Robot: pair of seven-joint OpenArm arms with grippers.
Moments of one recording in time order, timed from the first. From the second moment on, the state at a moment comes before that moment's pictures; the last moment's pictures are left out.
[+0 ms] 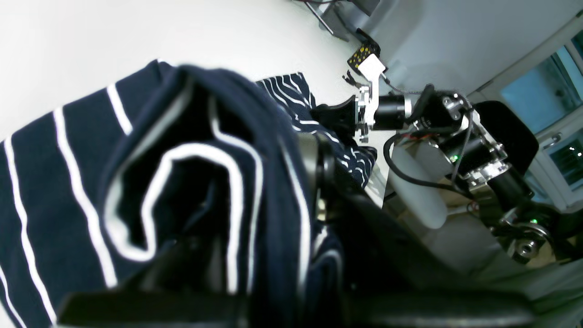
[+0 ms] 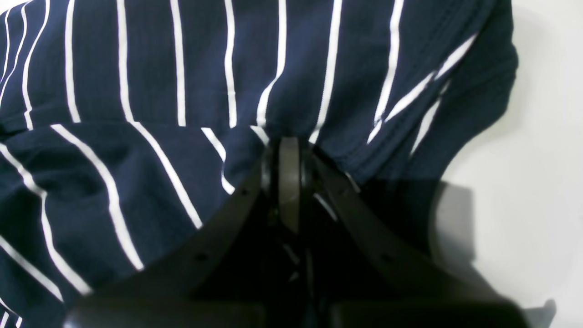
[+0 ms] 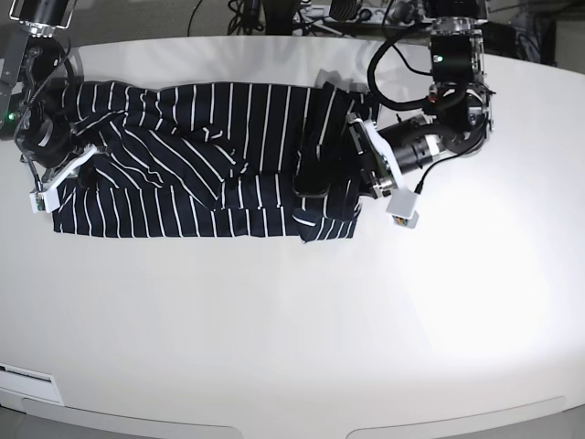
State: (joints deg) left arm 7.7 -6.0 -5.8 103.0 -69.6 -41.2 62.3; right arm -12.1 22.7 22.7 89.9 34.6 28.9 -56.2
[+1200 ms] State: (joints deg) left arm 6.8 -1.3 2.9 103.0 -54.9 -29.4 53.9; right arm -12.1 23.0 22.6 89.9 35.0 28.9 -56.6
